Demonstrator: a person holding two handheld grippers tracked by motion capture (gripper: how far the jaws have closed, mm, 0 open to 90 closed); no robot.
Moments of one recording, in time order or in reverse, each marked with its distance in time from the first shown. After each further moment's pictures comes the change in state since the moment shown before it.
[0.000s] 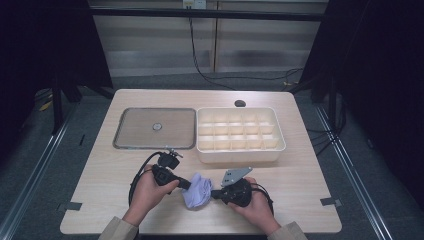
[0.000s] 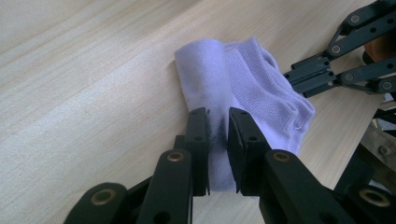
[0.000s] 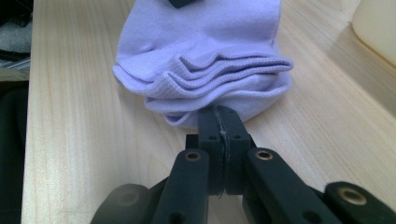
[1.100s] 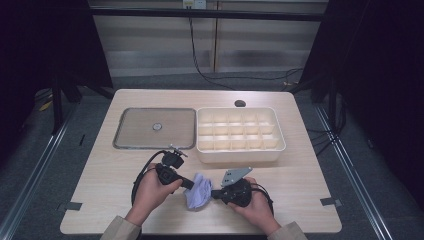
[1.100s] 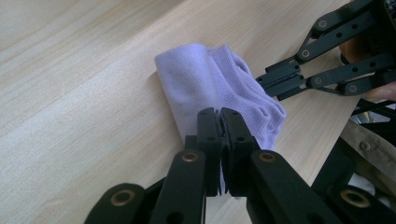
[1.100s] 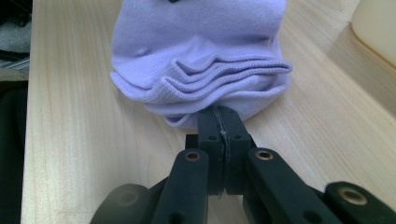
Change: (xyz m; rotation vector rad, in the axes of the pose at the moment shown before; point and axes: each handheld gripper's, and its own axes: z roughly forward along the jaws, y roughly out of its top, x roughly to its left) left arm -0.014 0.010 -0.004 0.022 -0.017 0.029; right arm 0.000 0.000 0.000 0.001 -0.002 0.000
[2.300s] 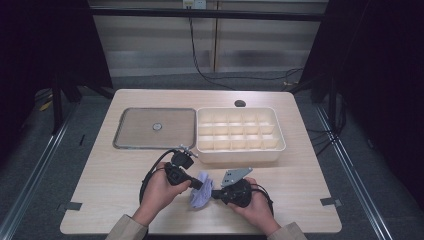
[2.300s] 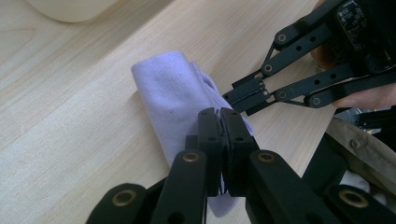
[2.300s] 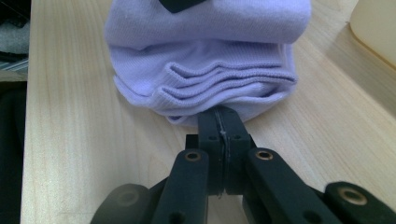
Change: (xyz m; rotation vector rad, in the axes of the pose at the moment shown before) left arm -0.023 0.014 0.006 -0.005 -0.021 0.077; right arm 0.001 0.000 0.000 -0.002 -0.009 -0.004
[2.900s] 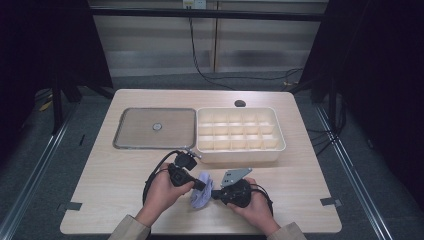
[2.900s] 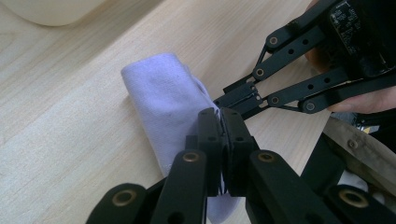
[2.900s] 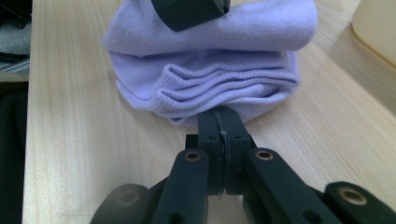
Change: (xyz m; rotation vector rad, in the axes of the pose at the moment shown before) left arm -0.004 0.002 0.007 0.005 -0.010 0.009; right arm 0.001 0.000 0.001 -0.003 0.004 0.009
